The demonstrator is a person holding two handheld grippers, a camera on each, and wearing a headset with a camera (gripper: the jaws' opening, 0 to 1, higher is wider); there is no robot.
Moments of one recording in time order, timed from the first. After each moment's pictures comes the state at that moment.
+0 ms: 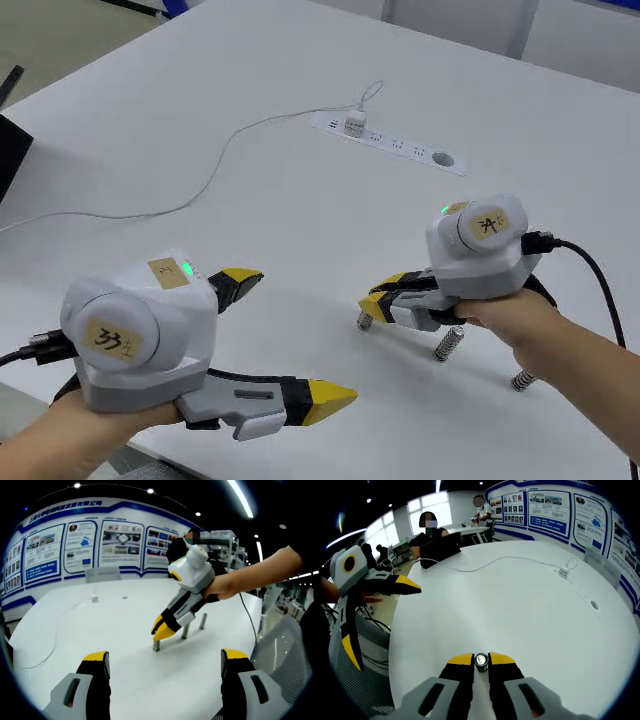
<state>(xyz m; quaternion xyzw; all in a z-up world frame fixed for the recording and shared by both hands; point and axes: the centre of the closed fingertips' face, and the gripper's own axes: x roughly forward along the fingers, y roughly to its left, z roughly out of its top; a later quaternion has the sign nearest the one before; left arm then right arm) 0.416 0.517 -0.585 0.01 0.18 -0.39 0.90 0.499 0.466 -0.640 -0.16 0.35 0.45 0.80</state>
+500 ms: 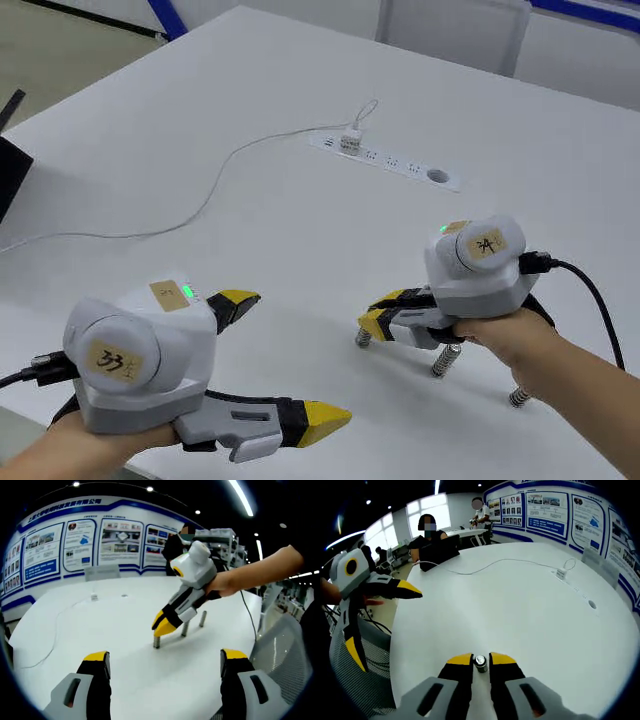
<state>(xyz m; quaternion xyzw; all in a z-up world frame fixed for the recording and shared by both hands) 0.415 0.517 -0.588 0.02 0.19 -0.39 0.90 0.500 0.462 -0.632 -0.15 0.35 0.45 0.81</state>
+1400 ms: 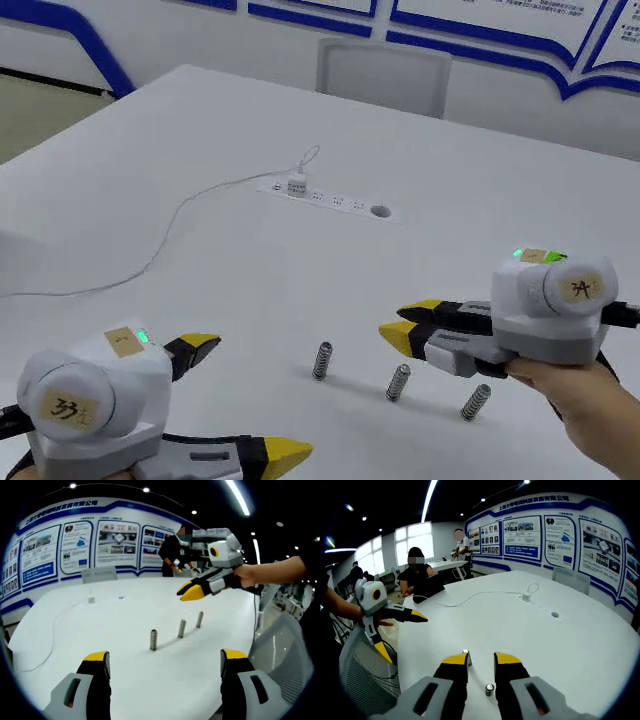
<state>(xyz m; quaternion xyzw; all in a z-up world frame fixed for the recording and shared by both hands) 0.412 0.512 -0.584 0.02 0.19 -0.41 0.89 0.476 0.380 -0.548 -0.08 0.23 0.38 0.89</state>
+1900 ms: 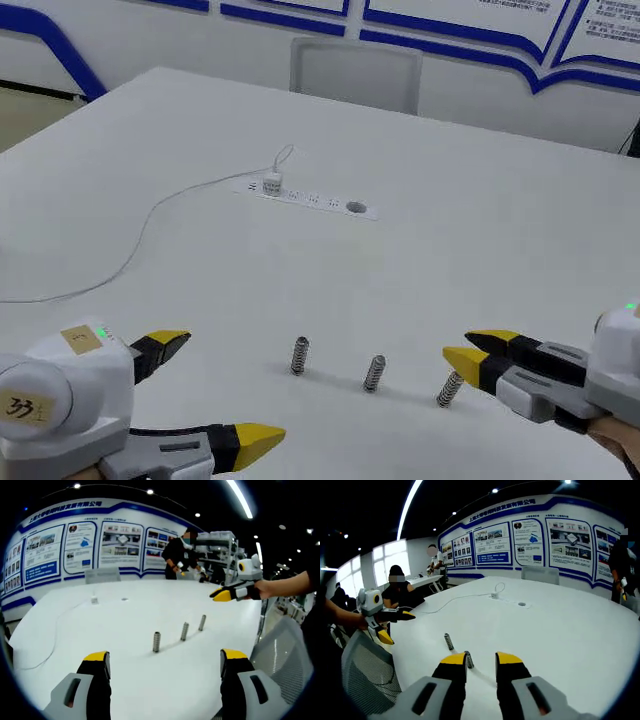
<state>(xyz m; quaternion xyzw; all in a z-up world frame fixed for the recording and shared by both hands) 0.416 0.518 -0.579 0.01 0.17 -0.39 0.90 0.435 0.283 -0.556 -0.01 0.21 0.26 0.94</state>
